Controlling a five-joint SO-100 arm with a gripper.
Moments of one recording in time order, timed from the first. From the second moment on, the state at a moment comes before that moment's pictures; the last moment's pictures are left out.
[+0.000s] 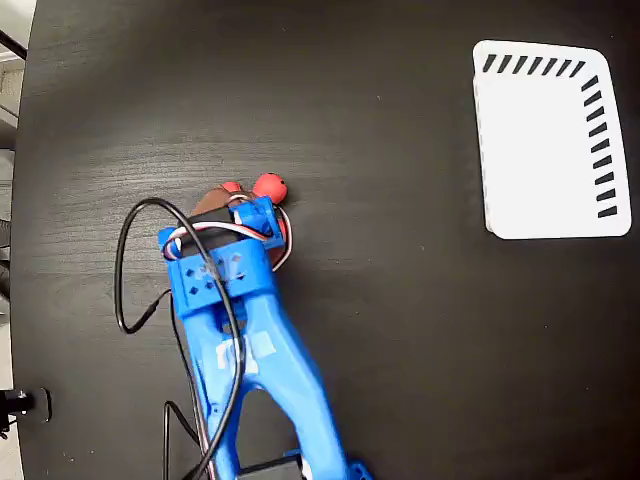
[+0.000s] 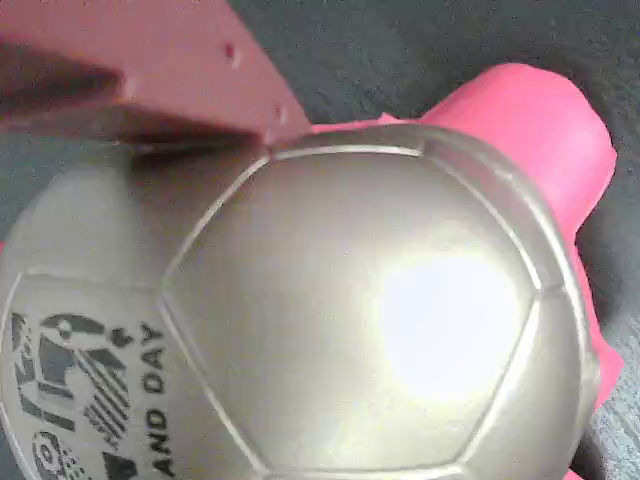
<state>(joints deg) -15.8 76.0 101.2 61.9 -36.1</state>
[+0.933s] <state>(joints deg) -7.4 92.4 83.7 88.1 -22.6</state>
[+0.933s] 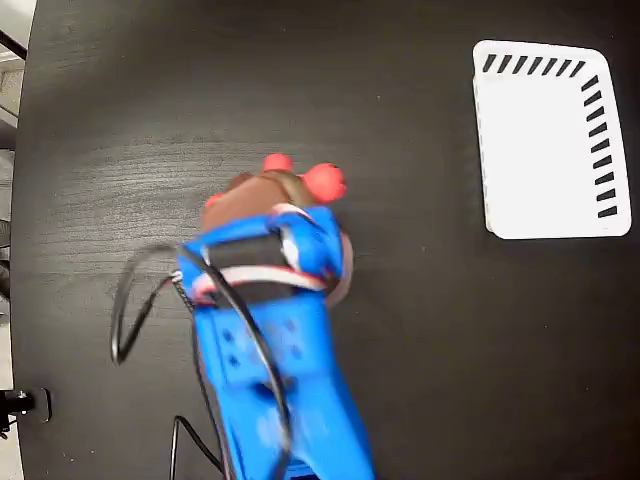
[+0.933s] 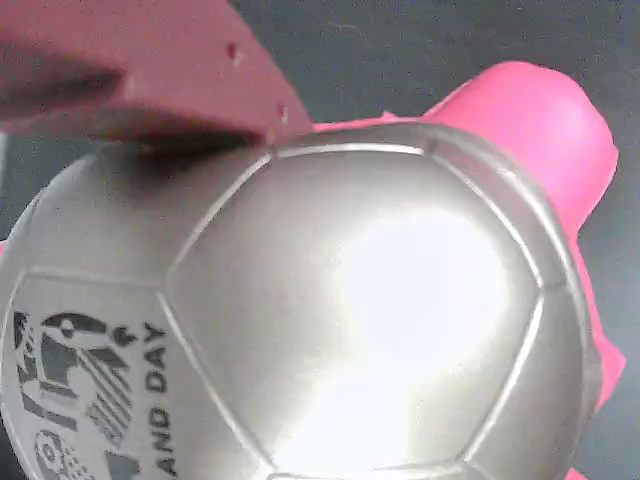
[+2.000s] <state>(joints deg) 33.0 49.7 16.9 97.4 -2.3</state>
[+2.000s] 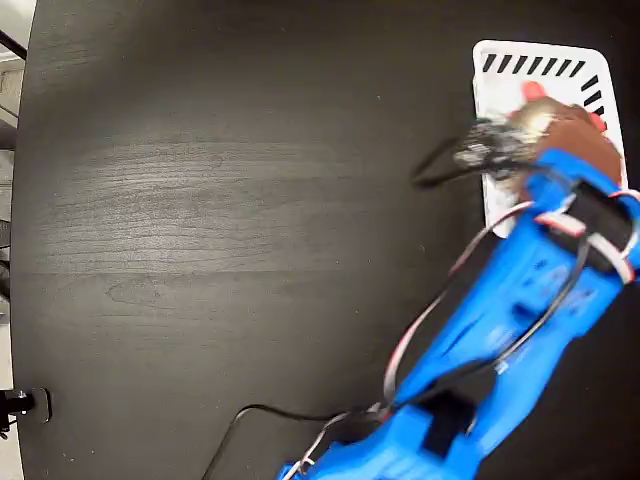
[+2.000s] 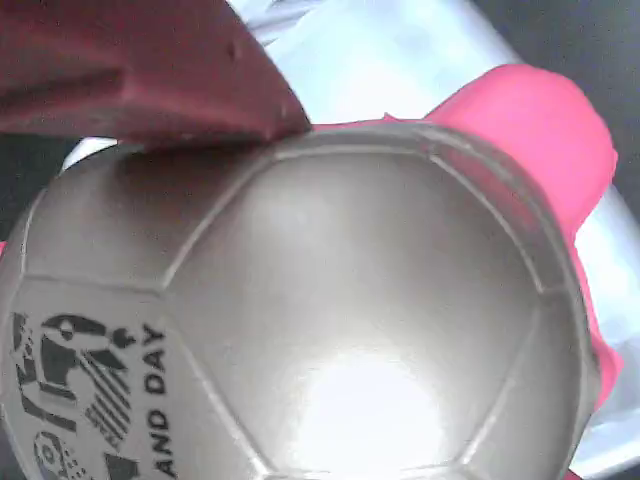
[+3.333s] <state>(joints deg) 35.3 33.3 8.4 95.4 -2.2</state>
